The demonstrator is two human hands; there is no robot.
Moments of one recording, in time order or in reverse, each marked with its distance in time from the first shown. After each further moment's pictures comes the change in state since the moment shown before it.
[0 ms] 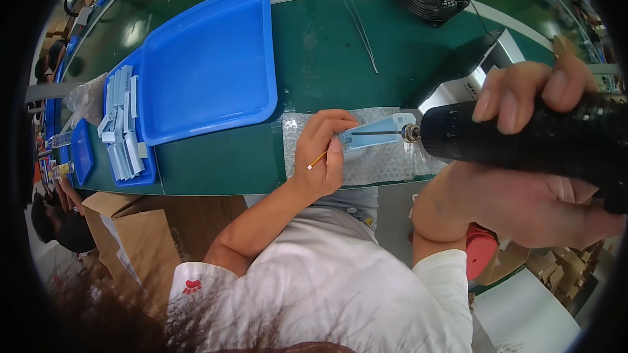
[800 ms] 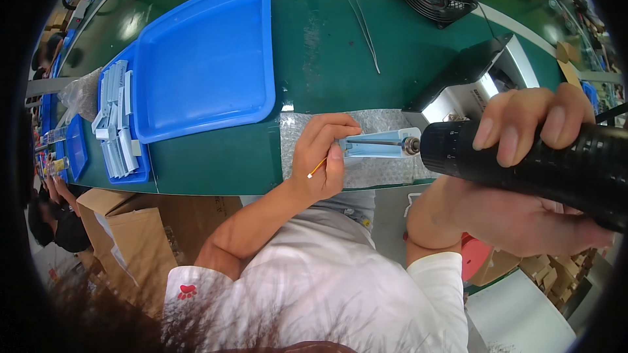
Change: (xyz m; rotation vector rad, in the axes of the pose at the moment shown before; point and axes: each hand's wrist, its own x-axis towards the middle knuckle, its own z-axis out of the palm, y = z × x) left_hand -0.003 -0.004 -0.002 0.045 -0.022 0.060; right_hand -0.015 0.007 0.011 0.099 0.028 0.075
